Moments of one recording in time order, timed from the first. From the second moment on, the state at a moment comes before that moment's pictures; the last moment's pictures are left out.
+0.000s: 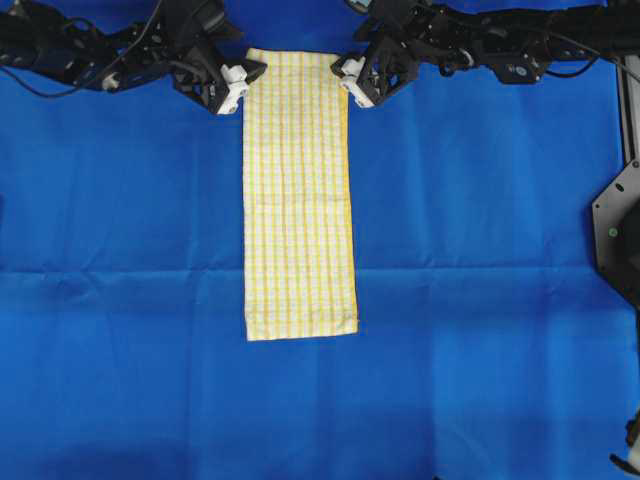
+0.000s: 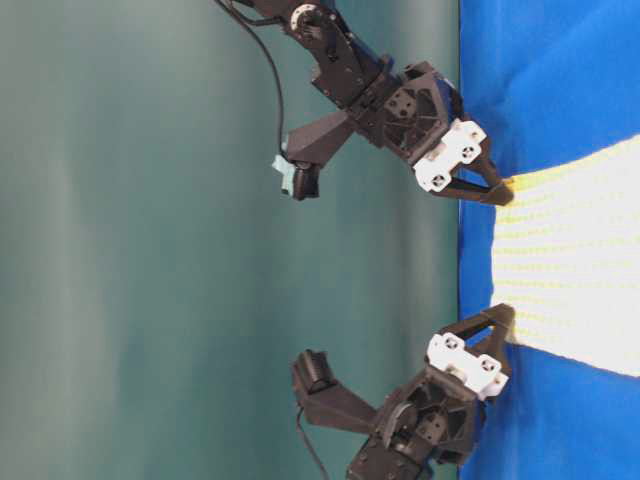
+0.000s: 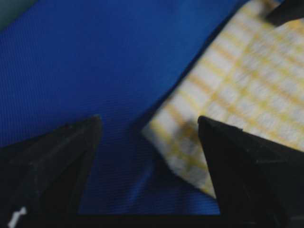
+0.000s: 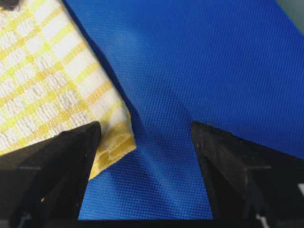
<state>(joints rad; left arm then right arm) 0.55 0.33 0.70 -0.05 -0.42 -0.04 -0.56 0.29 0.55 0.13 -0.05 0.11</state>
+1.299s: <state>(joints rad) 0.55 0.18 0.67 -0.04 -0.32 0.08 -0.56 0.16 0.58 0.20 -0.06 0.11</state>
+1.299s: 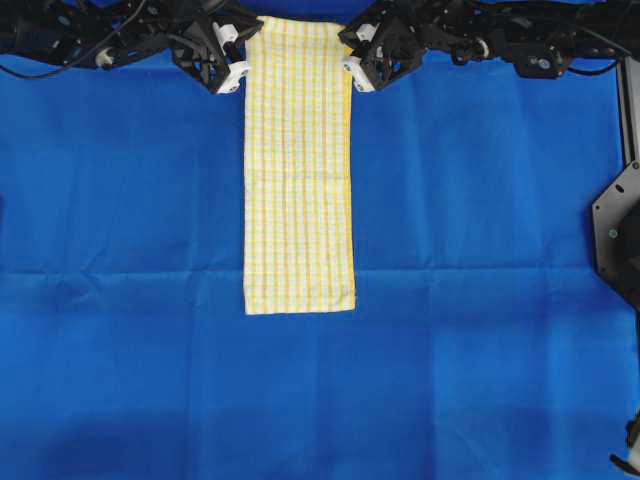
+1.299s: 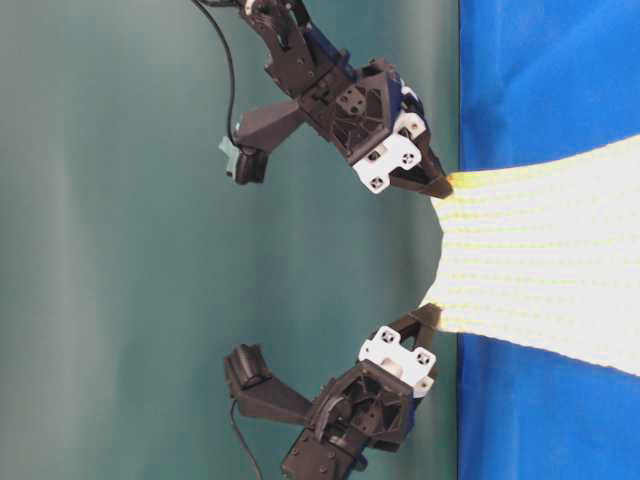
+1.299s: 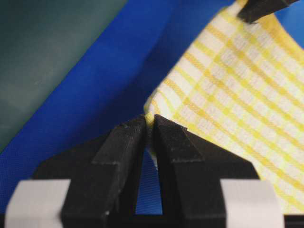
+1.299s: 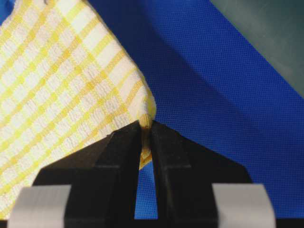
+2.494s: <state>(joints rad) -0.05 -0.05 0.90 -0.05 -0.33 -0.04 -0.04 -0.07 0.83 0.40 -0.12 0.11</state>
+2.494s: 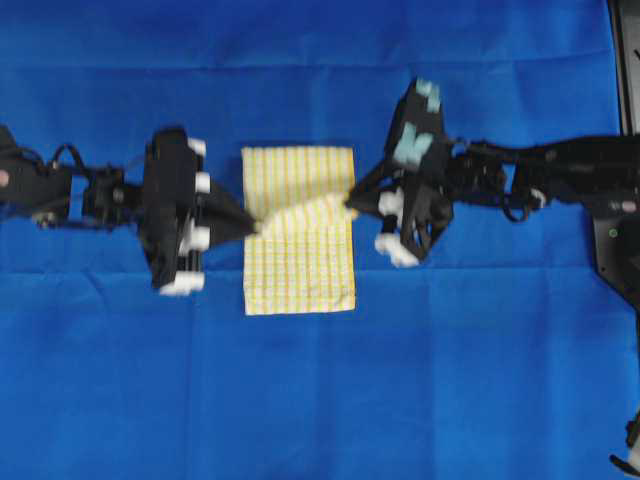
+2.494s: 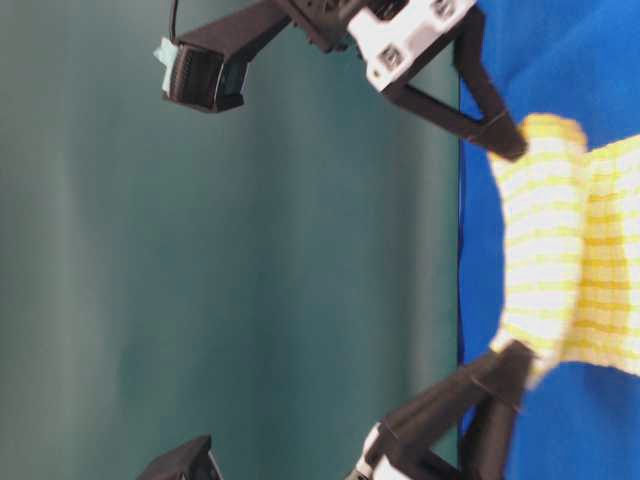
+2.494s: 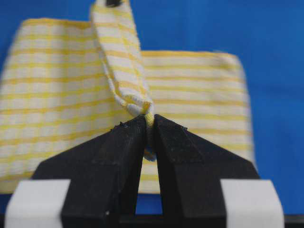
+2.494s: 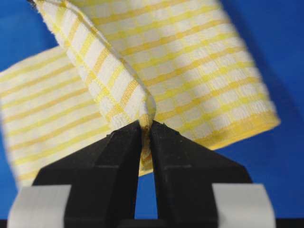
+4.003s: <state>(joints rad) -0.15 0.04 0.88 -0.05 -0.32 -0.04 0.11 0.02 0.79 0.43 -0.13 0.10</state>
